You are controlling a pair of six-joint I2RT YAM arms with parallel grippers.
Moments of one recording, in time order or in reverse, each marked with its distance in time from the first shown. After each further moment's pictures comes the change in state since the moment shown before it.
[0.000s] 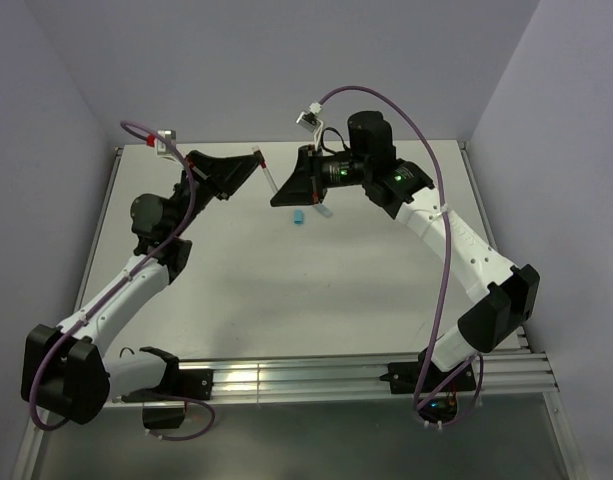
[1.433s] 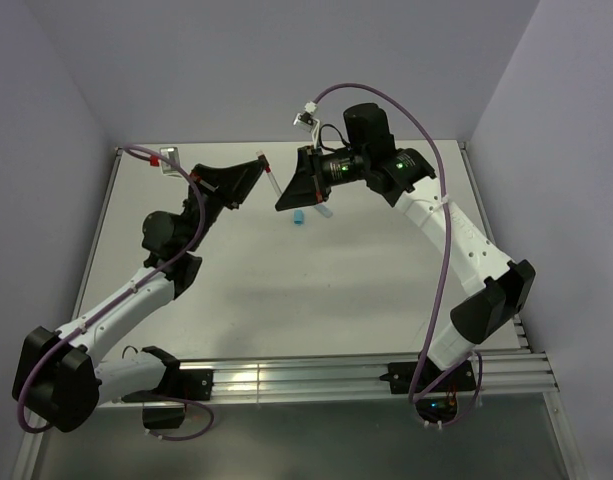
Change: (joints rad) left arm -0.148 -0.047 -0.097 0.047 -0.258 0.077; right arm -0.012 0.061 0.153 -0.263 -0.051 -0.082
